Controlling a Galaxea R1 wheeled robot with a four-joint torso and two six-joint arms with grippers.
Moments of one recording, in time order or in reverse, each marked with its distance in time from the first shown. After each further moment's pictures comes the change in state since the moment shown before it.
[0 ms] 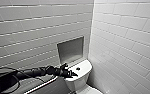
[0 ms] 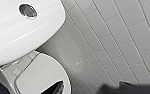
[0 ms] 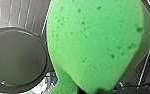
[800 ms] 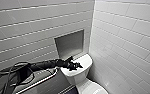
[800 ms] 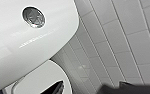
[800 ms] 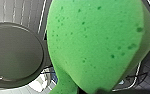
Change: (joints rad) left arm -0.076 0.208 -0.276 -0.005 0.005 -0.080; right arm 0.011 0.003 0.000 0.003 0.028 0.000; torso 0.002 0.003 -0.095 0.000
